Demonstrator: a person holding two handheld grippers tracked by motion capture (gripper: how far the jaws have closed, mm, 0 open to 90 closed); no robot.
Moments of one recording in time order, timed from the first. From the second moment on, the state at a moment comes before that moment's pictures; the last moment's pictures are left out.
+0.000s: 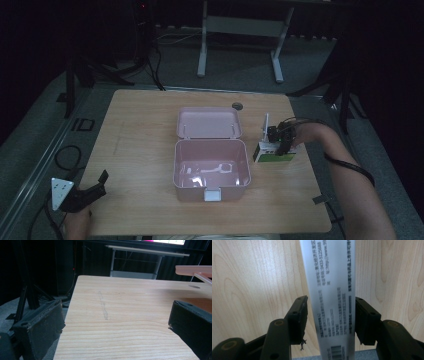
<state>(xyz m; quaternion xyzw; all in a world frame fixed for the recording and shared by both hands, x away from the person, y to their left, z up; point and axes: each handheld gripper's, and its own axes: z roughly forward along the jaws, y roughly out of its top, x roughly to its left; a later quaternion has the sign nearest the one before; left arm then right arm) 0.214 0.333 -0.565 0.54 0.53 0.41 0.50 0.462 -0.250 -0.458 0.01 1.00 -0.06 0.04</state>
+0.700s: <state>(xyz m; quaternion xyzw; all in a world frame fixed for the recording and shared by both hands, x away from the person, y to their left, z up) 0.214 0.333 -0.565 0.54 0.53 0.41 0.50 0.459 -0.249 -0.468 0.00 1.00 -0.07 0.03</state>
